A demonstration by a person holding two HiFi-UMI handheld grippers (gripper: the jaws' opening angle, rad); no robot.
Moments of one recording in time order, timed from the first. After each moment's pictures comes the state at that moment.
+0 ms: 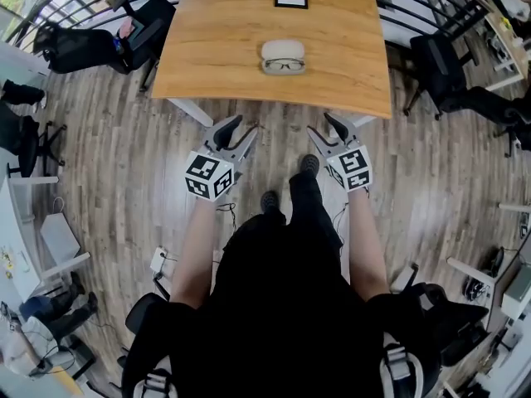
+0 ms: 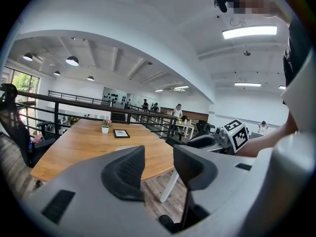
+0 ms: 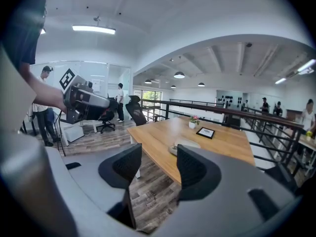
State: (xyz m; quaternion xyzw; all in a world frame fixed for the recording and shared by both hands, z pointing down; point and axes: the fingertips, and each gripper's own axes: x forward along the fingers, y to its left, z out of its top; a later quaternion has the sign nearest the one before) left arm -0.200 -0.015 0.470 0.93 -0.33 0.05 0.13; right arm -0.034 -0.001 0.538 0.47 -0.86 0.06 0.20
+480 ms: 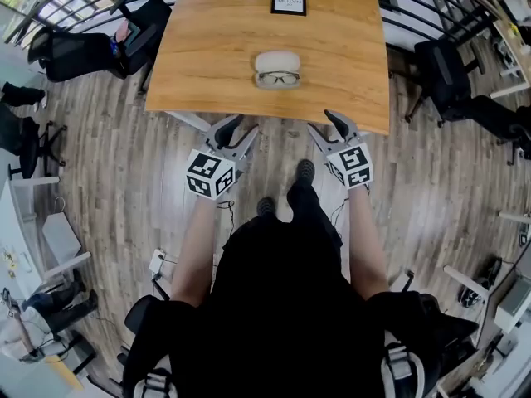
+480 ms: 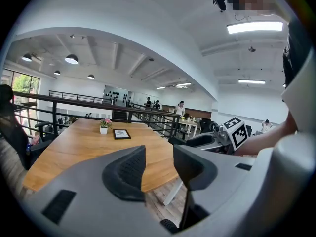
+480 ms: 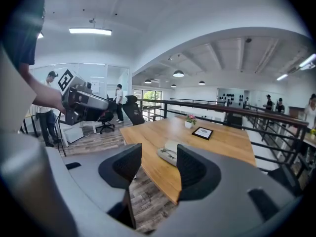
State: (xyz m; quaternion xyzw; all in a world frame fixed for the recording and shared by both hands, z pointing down) left arm -0.155 -0.080 0.474 0.93 -0.34 0.06 0.13; right arm 0.009 -0.072 0.542 0.46 -0.86 0.06 0.20
